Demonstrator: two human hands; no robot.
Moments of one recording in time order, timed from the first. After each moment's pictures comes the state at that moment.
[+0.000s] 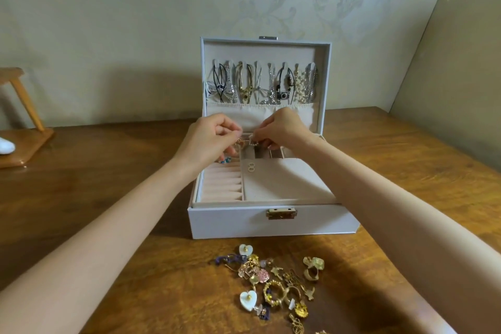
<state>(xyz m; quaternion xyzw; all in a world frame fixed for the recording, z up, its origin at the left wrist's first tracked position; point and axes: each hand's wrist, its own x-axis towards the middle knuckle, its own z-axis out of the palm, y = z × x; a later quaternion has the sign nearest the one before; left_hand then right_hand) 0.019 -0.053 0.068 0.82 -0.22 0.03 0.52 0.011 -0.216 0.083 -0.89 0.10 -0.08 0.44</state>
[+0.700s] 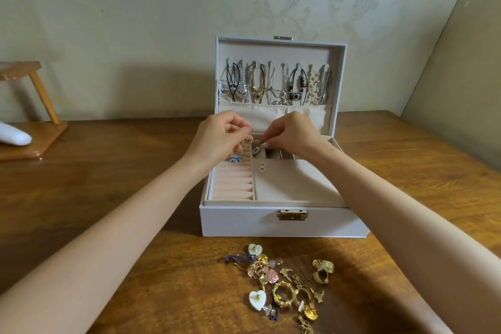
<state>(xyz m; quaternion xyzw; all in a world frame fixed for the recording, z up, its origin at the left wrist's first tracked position) 0.027 -0.050 0.061 0.81 -0.24 0.05 0.53 0.007 -0.218 0.075 -0.95 0.01 -0.12 0.30</state>
